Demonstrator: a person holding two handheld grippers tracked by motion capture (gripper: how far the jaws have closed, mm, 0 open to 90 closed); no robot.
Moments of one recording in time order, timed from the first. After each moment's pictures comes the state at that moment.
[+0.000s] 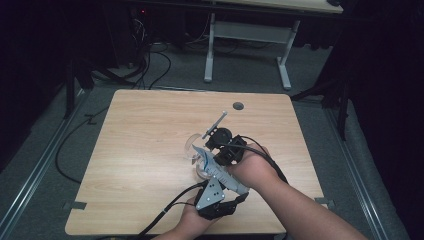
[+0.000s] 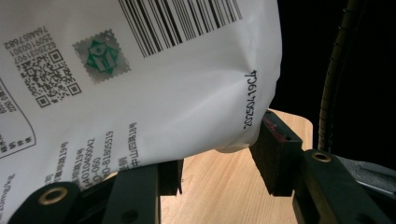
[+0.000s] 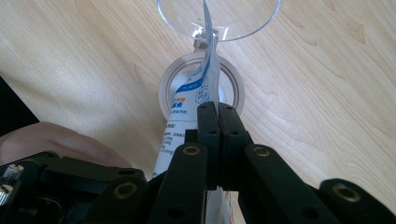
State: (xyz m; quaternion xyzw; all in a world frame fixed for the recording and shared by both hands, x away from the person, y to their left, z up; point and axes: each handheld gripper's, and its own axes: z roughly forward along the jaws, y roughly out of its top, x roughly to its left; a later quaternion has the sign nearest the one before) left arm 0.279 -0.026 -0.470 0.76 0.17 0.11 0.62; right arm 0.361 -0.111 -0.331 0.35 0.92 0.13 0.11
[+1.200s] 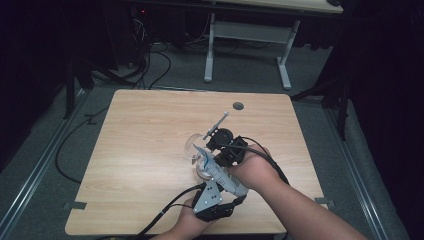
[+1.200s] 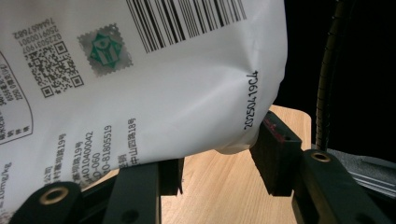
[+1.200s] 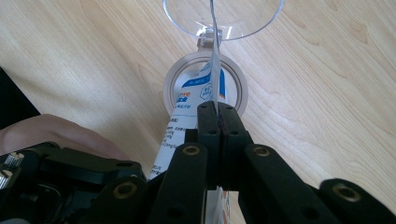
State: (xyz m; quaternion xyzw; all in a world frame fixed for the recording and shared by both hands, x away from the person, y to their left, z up) left arm 0.276 -0.020 -0.473 0.76 0.15 0.11 0.62; right arm 0.357 -0.113 -0.329 0.35 0.92 0.14 0.11
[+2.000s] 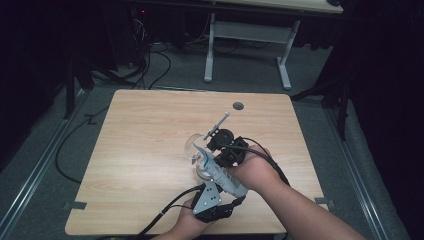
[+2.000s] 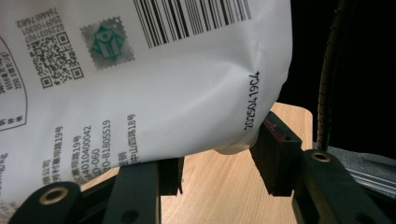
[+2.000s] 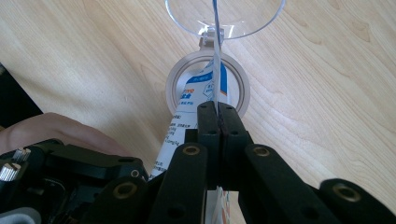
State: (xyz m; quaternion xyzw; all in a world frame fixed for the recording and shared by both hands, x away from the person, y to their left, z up) left arm 0.275 -0.018 -0.477 0.76 0.15 0.12 0.62; right arm 0.355 -0.114 -0.329 0.35 0.92 0.14 0.10
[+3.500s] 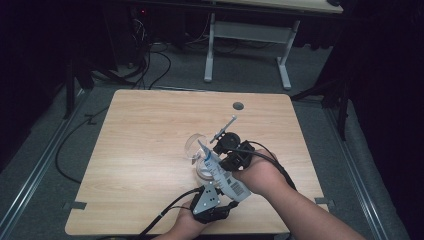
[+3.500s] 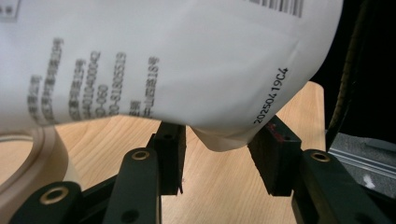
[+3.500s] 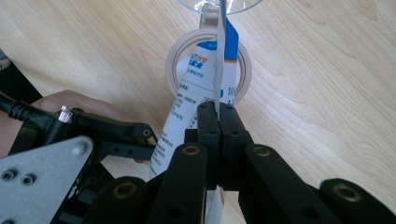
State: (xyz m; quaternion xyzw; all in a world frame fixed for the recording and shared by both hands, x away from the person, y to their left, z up) left arm 0.281 -0.015 -0.504 0.78 0.16 0.11 0.59; right arm 0.347 -0.127 -0.330 0.37 0.91 0.14 0.09
